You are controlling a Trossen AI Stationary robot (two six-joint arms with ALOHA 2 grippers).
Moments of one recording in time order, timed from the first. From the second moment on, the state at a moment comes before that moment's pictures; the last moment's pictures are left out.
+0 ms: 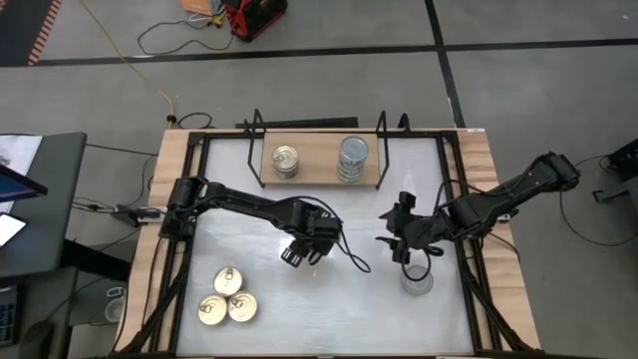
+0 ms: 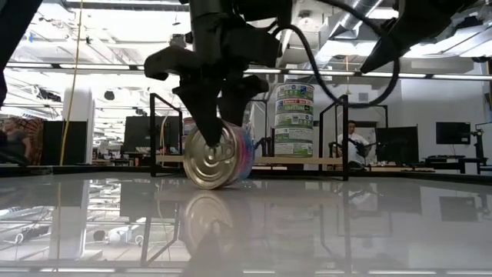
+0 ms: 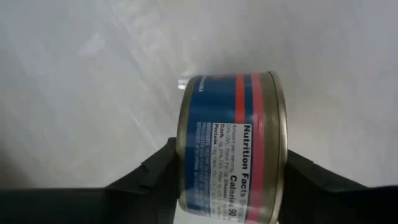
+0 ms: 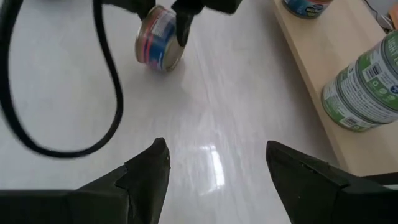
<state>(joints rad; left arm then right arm) -0.12 2.02 1.66 -0.99 -0.09 0.48 0.40 1.11 0.85 -0.59 0.50 0.34</state>
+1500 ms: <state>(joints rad) 0.75 1.65 1.64 -0.97 0.47 0.20 0.38 1.06 0.84 -0.52 0.54 0.18</state>
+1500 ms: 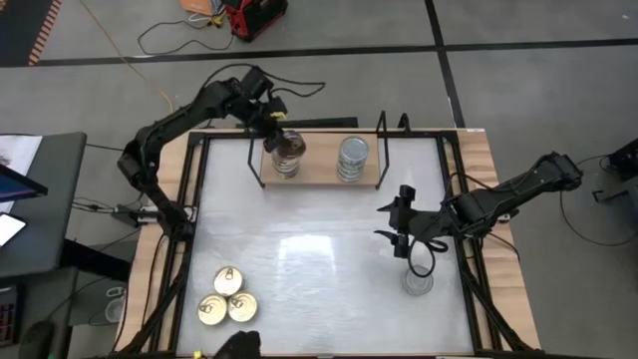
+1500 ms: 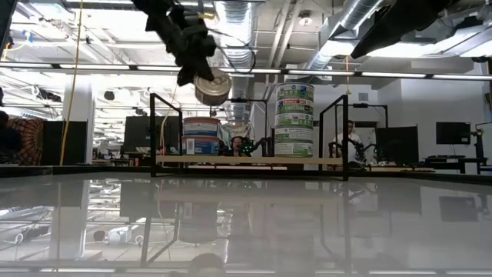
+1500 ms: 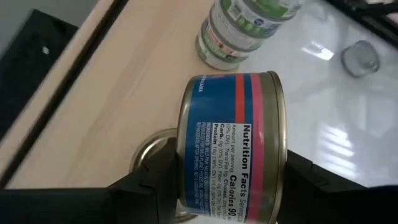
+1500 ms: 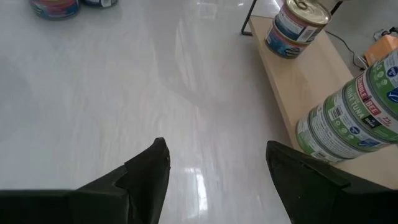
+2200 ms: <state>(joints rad) 0.80 1.65 1.48 -0.91 0.54 0.12 0.38 1.06 0.84 -0.49 0.54 0.17</state>
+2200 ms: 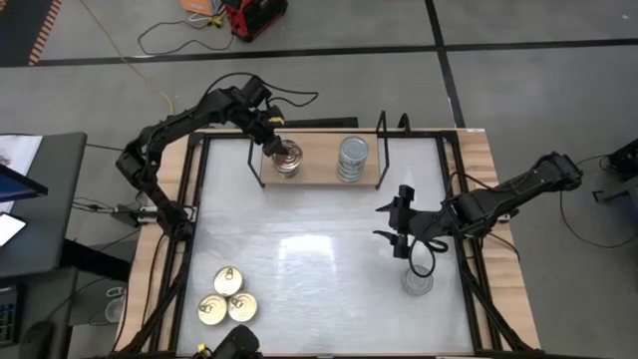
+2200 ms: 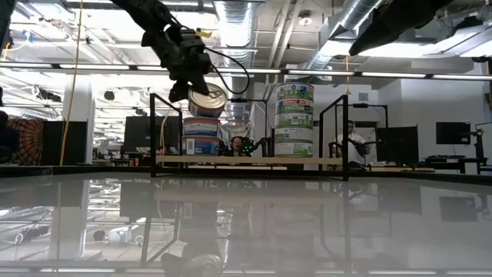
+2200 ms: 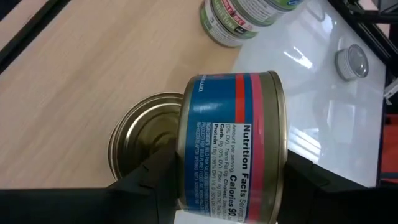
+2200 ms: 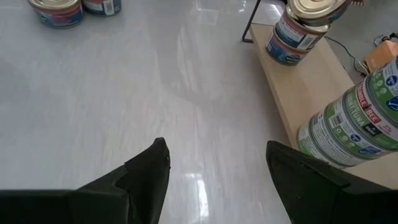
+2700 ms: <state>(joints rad) 0.79 1.66 1.48 -0.90 0.41 0.10 0.38 1.06 0.85 -0.48 0.54 0.17</state>
